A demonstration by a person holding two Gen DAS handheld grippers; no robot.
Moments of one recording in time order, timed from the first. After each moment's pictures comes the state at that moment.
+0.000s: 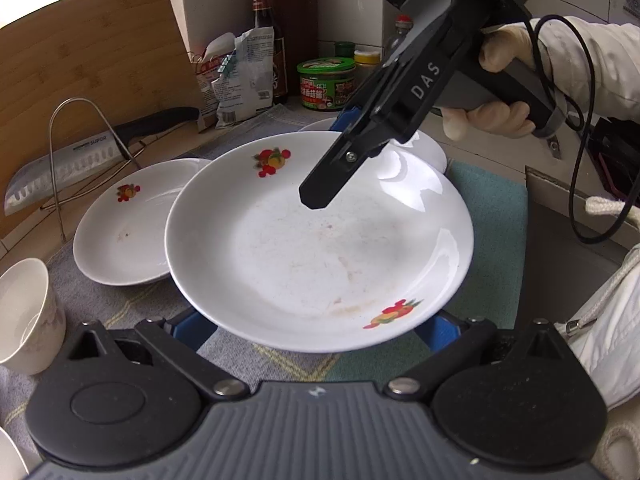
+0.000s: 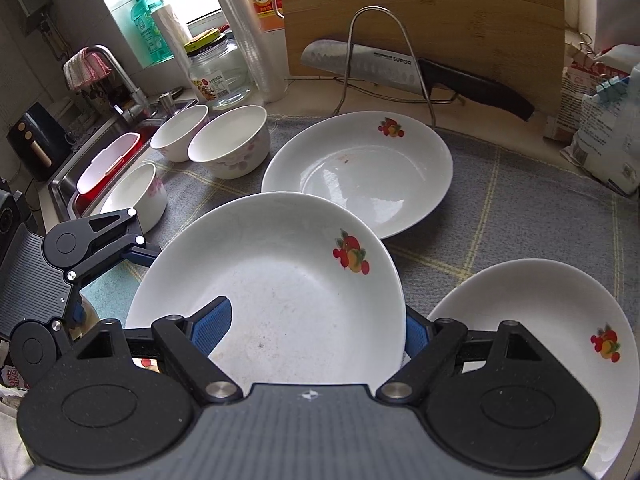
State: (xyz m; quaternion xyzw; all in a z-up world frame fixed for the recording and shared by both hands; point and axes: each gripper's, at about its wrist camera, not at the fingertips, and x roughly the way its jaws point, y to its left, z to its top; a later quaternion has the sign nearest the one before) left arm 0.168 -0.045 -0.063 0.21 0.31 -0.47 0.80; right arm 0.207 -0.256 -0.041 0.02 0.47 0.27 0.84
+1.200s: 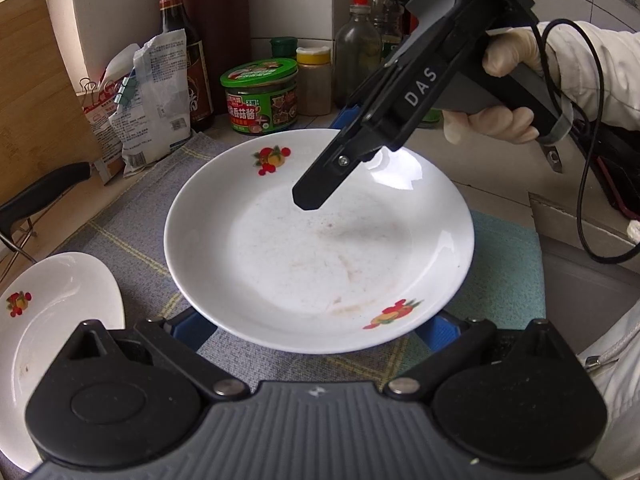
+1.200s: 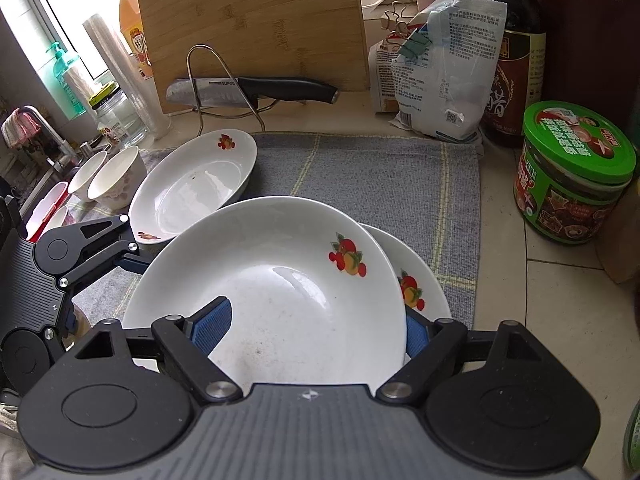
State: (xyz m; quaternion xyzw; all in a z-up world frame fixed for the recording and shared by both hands) left arm 0.195 -0.181 -0.091 0.23 0.32 -0.53 0.76; right arm 0.210 -0.394 -0.056 0.06 0.47 0.18 0.86
